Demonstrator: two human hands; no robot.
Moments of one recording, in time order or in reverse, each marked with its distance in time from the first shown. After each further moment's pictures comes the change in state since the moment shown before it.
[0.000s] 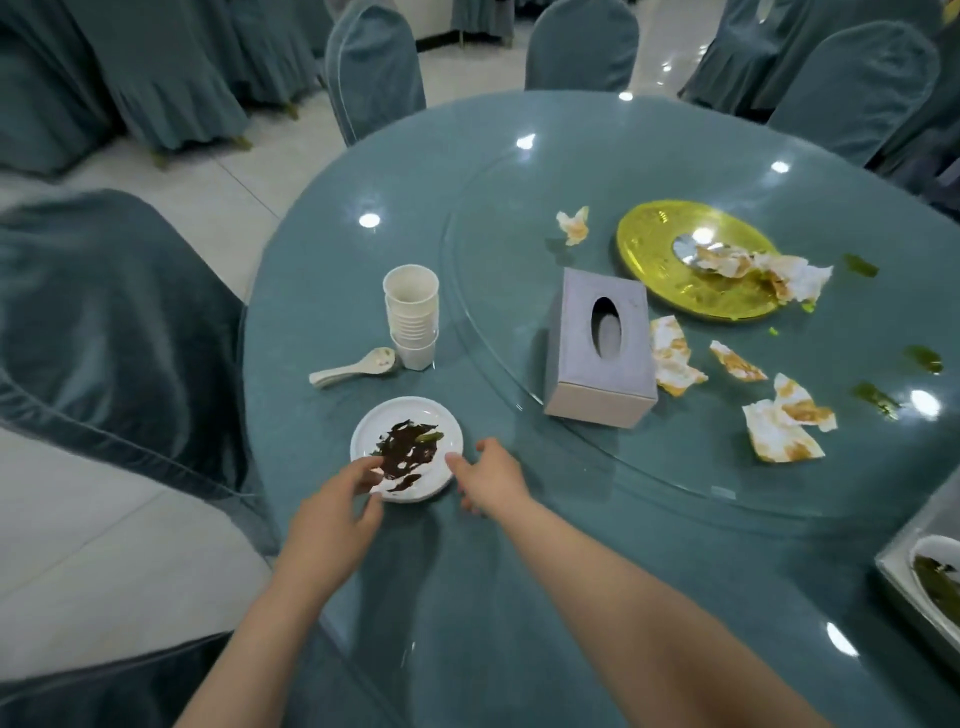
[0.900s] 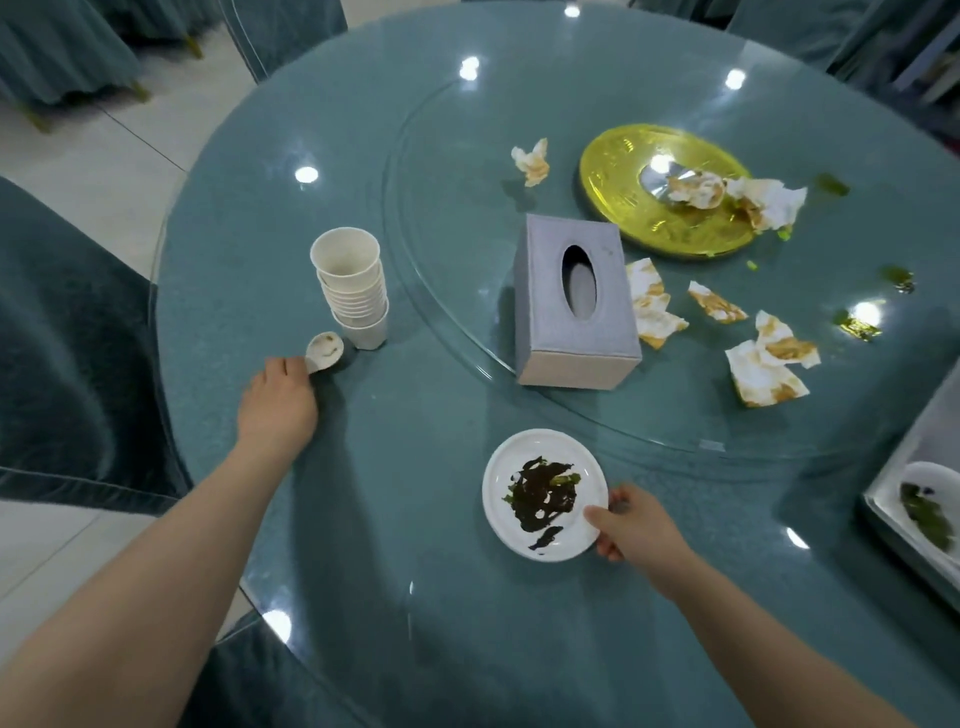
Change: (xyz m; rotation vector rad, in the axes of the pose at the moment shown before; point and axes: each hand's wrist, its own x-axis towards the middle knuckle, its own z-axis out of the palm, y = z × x) left_hand 0.171 -0.041 0.013 0.635 -0.007 0.007; right_hand -0.034 0.148 -0.090 0.215 0.159 0.252
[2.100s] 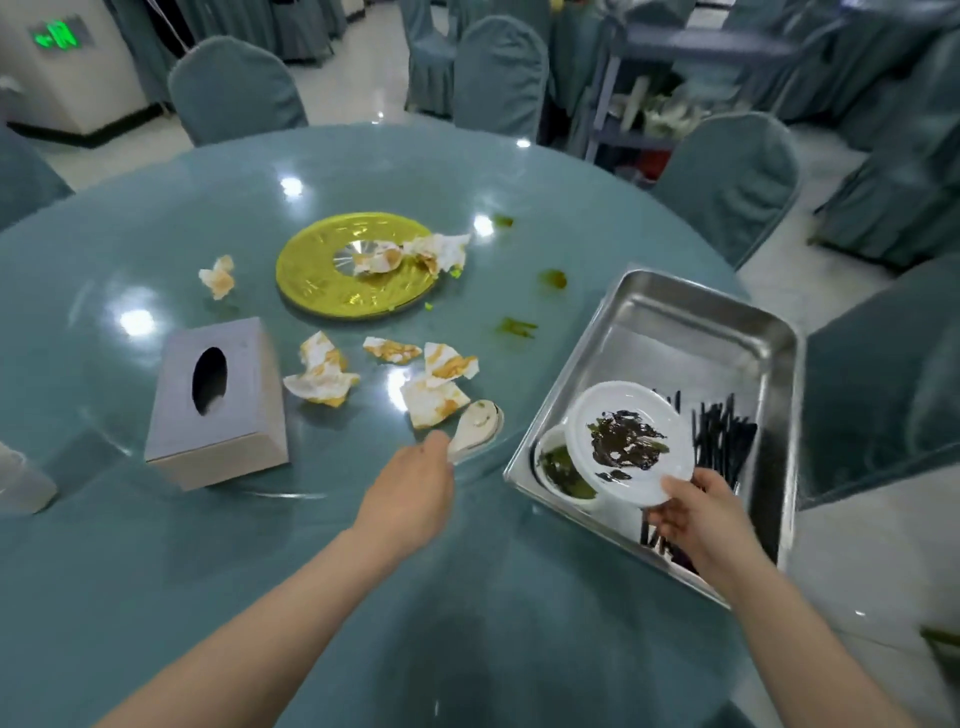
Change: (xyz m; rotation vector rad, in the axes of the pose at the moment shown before) left_hand -0.228 0.450 -0.009 -0.161 -0.175 0.717; right_hand -0.051 0.189 -0.351 0.886 0.387 -0.046
